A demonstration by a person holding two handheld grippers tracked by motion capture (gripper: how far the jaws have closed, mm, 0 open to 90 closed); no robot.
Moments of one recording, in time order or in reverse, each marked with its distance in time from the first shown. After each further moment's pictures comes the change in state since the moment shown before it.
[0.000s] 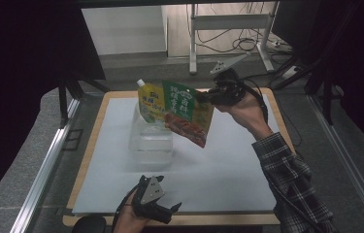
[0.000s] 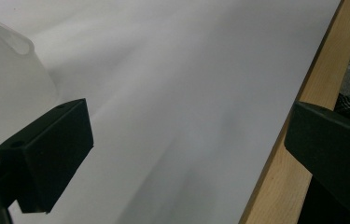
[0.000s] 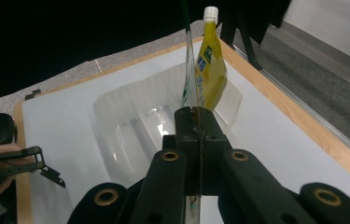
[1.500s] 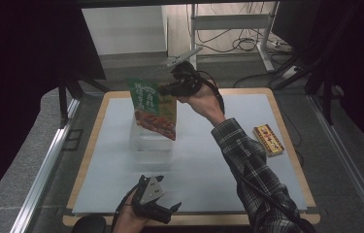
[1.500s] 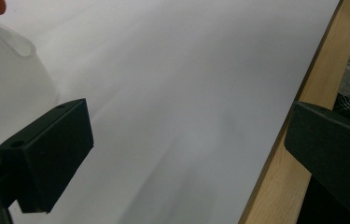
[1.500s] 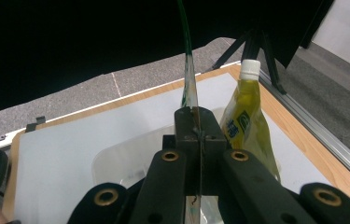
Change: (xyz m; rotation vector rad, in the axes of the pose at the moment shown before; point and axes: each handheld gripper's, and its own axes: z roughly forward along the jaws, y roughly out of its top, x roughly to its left) left arm 0.001 0.000 -0.002 0.002 0.000 0.010; right arm 0.008 0.053 0.095 -0.040 0.087 -0.049
